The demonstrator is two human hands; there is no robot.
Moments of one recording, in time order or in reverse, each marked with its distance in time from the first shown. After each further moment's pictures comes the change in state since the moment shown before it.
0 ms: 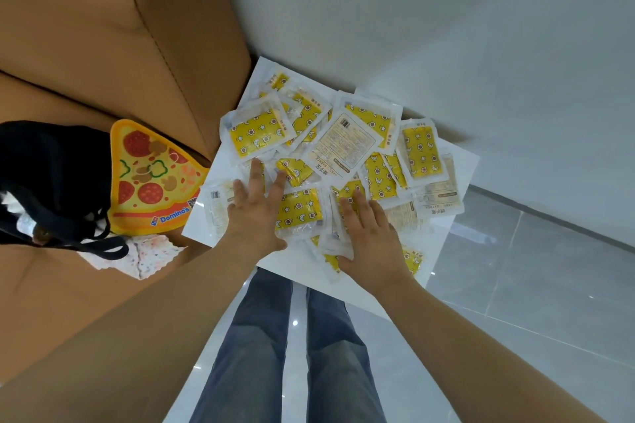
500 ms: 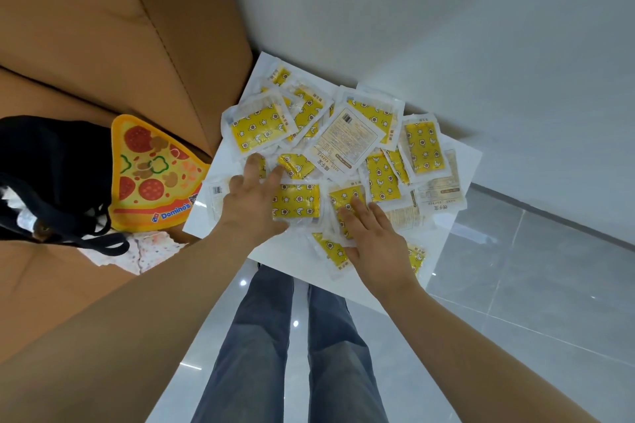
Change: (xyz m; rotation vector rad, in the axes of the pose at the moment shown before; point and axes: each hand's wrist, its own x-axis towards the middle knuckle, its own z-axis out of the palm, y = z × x) left_hand 0.003 -0.008 -0.009 -0.043 0.167 0.037; right_hand -0.009 0.000 0.004 0.029 0.057 -0.016
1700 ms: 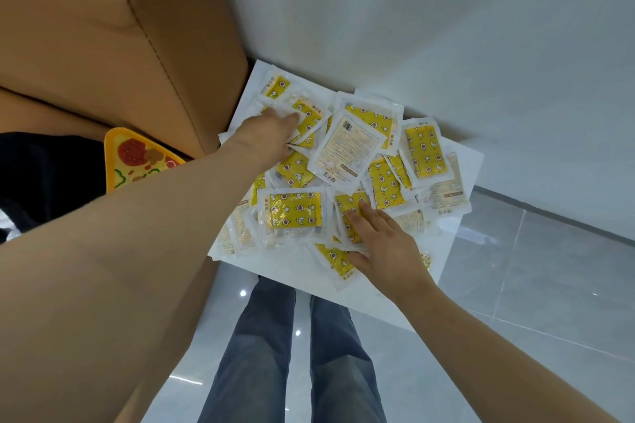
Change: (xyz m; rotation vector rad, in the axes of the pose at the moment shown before) left_hand 0.107 0.009 -0.064 0.273 -0.086 0.210; right_hand 0.007 0.009 -0.005 0.015 -0.034 -0.013
